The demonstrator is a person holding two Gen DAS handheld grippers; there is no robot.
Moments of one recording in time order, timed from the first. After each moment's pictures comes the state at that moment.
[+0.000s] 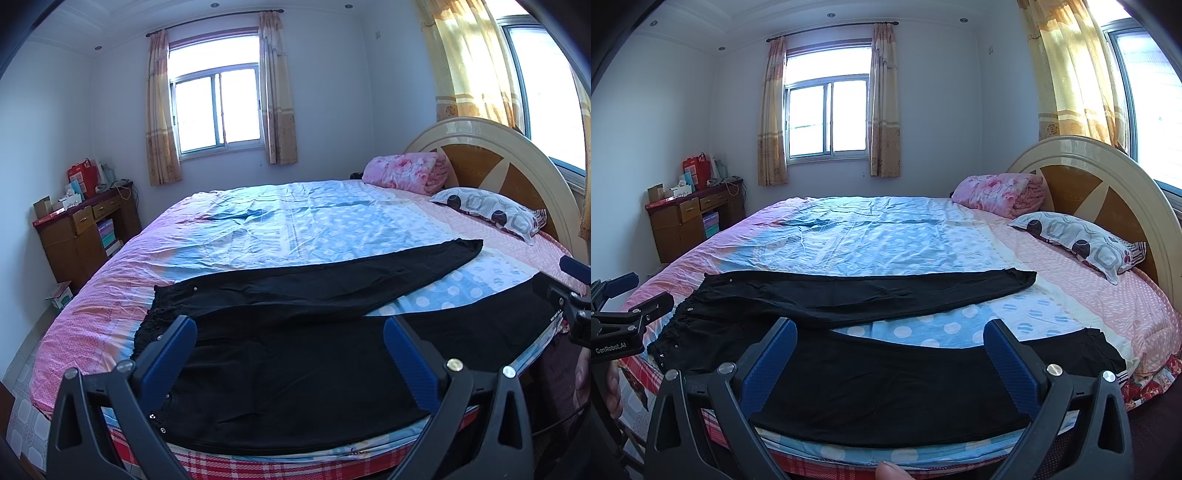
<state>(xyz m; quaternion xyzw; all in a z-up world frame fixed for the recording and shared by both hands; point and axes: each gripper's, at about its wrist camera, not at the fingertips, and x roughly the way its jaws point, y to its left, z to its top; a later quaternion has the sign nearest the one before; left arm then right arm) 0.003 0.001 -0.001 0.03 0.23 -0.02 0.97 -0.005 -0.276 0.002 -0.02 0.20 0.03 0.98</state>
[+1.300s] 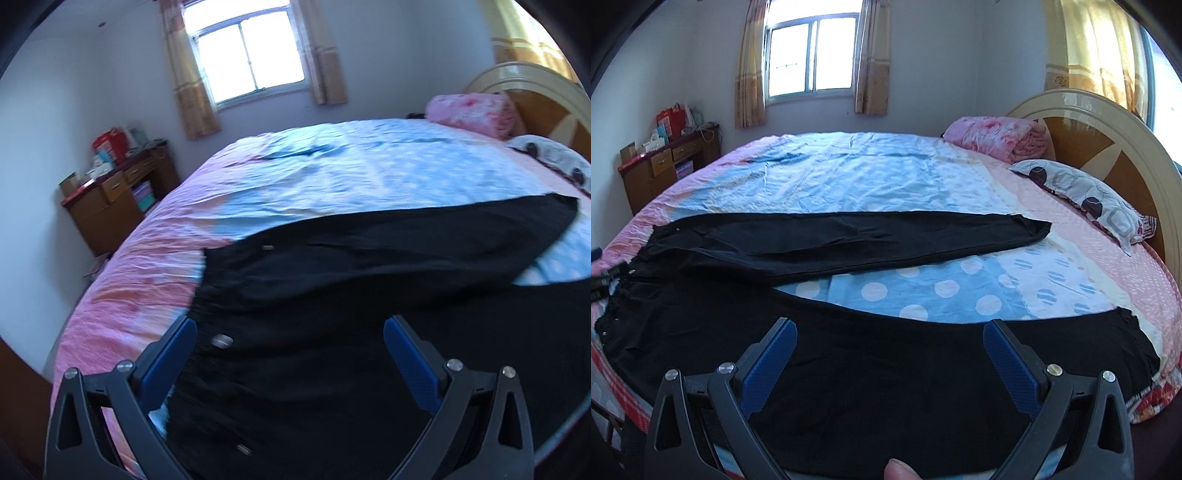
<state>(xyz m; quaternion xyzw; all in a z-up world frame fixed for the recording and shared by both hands) 0.151 0.117 -0.085 0.07 0.33 0.09 0.94 0.122 -0.287 -0.080 -0.05 0.33 0.00 0.94</state>
